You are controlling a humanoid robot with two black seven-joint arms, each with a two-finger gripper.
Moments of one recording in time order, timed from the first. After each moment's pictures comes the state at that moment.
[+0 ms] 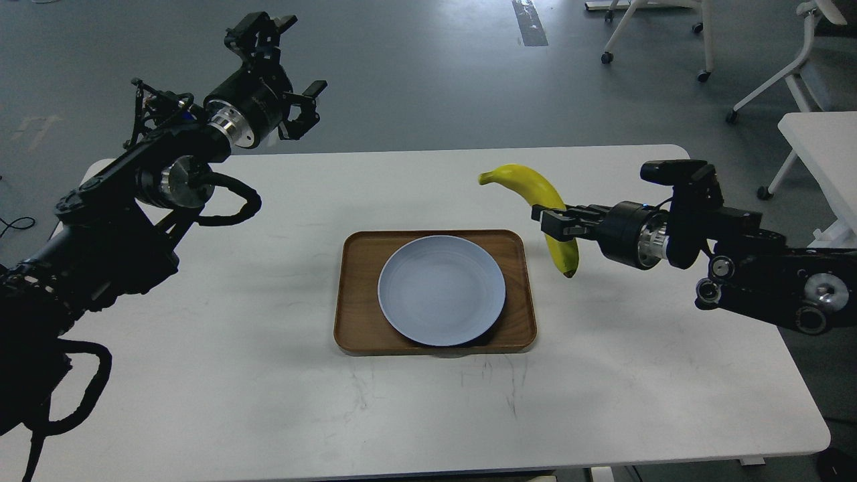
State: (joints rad) left arm -1.02 0.22 -0.63 -0.60 0.13 -0.27 -0.18; right arm 1.16 -0.58 -0.23 1.27 -1.18 -0.07 0.16
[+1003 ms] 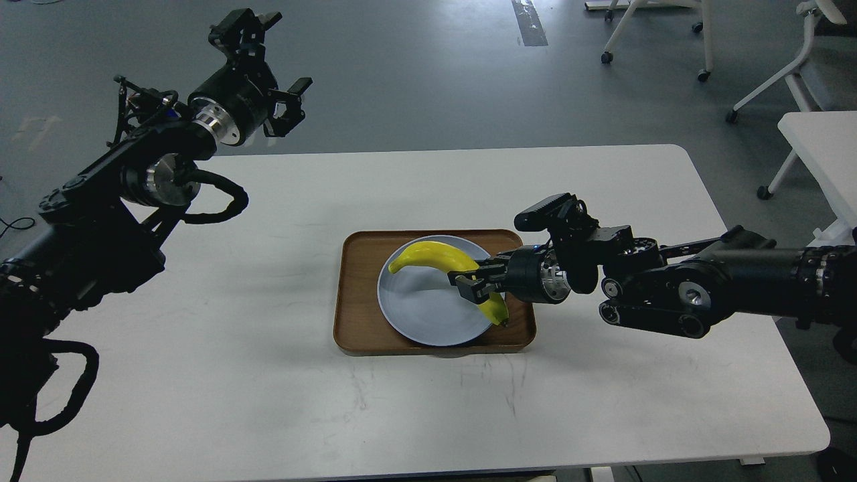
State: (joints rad) left arm -1.02 0.25 -0.63 -0.60 0.13 -0.27 -0.18; right arm 1.22 -0.30 -0.42 1.09 -1.18 -0.04 0.17
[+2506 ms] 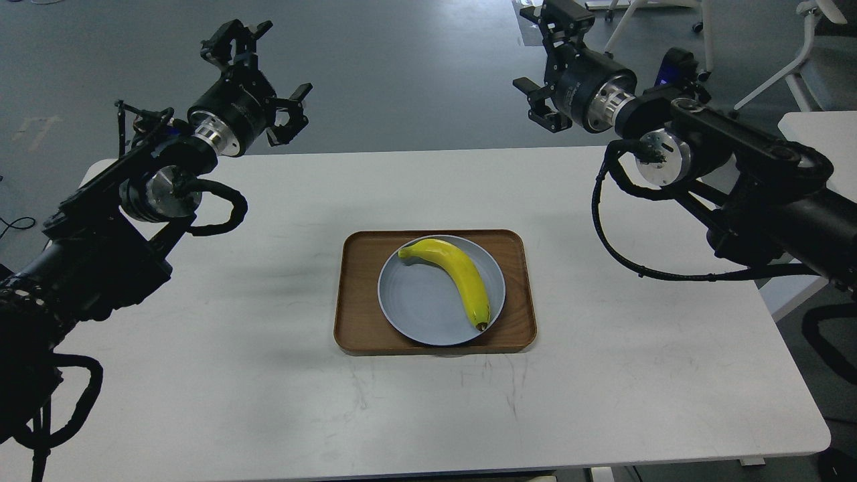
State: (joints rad) left arm -0.94 0.24 -0.65 -0.61 -0.05 -0.30 -0.19; right arm 1.05 -0.37 0.54 0.95 -0.04 -0.04 0.04
